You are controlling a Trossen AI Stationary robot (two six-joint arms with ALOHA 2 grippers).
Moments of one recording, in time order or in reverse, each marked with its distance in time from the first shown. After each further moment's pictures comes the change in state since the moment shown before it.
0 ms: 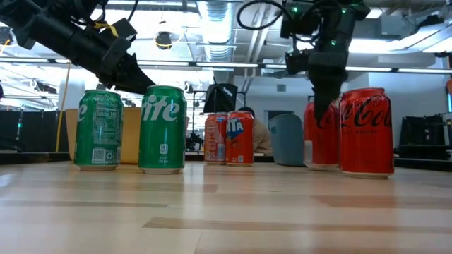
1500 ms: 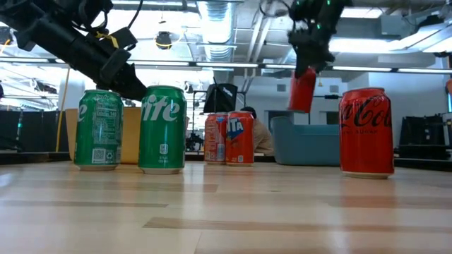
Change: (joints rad) left arm 0.035 0.000 0.000 -0.066 0.000 -0.004; right arm -0.547 -0.001 0.420 -0.145 -0.025 -0.227
